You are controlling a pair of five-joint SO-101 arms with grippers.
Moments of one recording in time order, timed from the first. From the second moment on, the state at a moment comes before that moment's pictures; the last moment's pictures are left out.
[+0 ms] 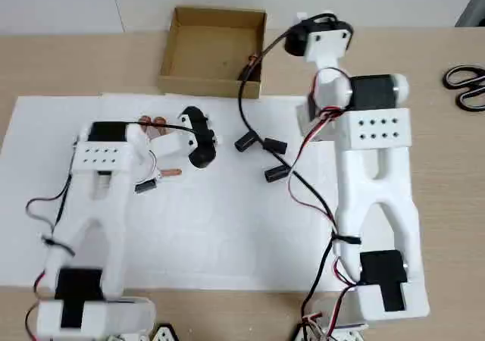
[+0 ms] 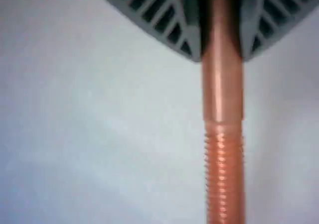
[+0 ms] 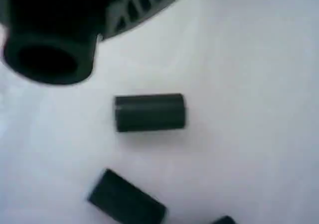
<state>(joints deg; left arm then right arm) -3.3 -2.8 20.6 78.3 -65.0 -6.9 -0.3 -19.1 94.9 9.1</state>
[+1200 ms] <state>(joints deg) -4.3 6.5 -14.8 98.9 -12.4 -4.6 -0.3 -19.1 94.9 10.9</state>
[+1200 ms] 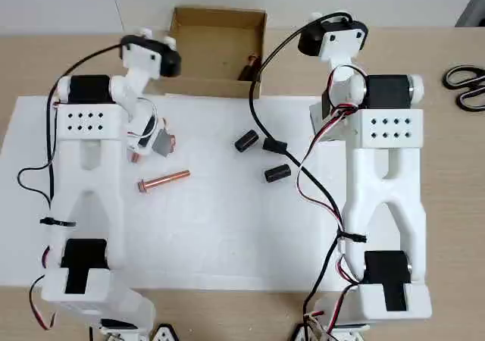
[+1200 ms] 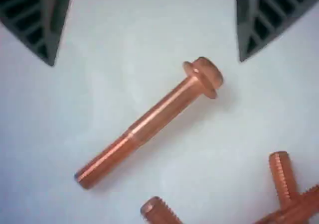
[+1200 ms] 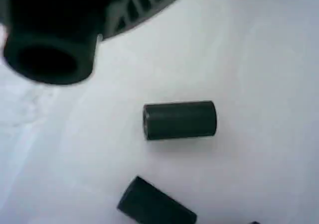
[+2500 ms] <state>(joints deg) -2.4 -18.5 24.7 74.8 40.0 1.3 -0.3 -19.1 94.9 10.9</state>
